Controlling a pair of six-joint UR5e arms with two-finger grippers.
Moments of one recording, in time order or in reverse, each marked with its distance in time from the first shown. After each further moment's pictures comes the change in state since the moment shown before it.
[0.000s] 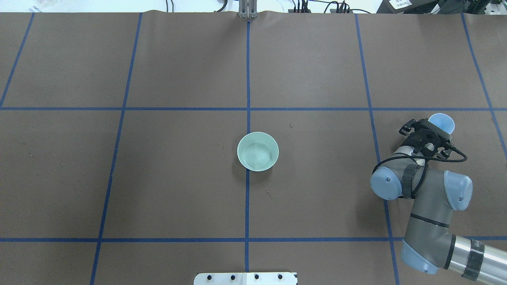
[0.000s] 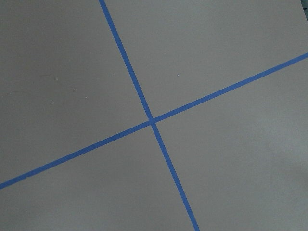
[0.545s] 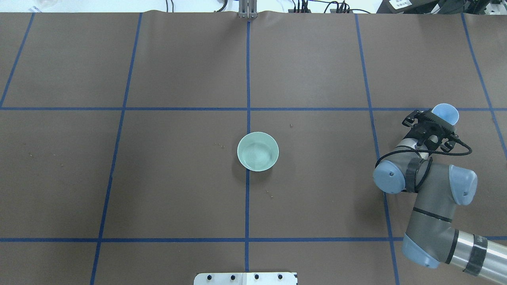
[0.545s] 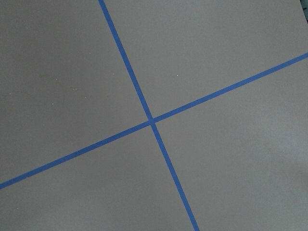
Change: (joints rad) left arm -0.005 0.002 0.004 0.001 0.000 -0.004; right arm 0.033 0.000 0.022 0.003 -0.051 -0.024
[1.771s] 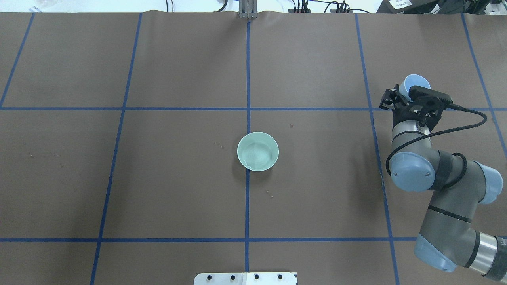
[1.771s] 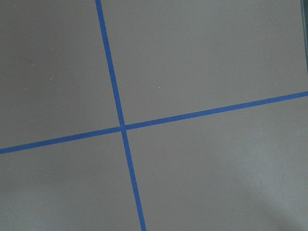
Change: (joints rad) left arm -0.050 0.075 0.096 -0.196 -0.022 -0.248; right arm 0.029 -0.055 0.146 0.650 -0.023 -0.632
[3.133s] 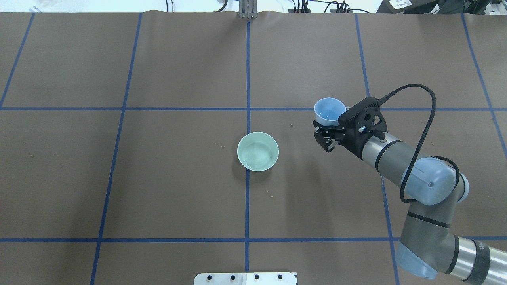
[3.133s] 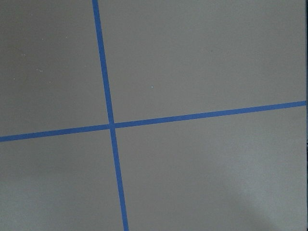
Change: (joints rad) left arm 0.001 0.008 0.008 -0.021 0.000 -0.016; right arm -0.060 0.094 0.001 0.586 0.515 -0.943
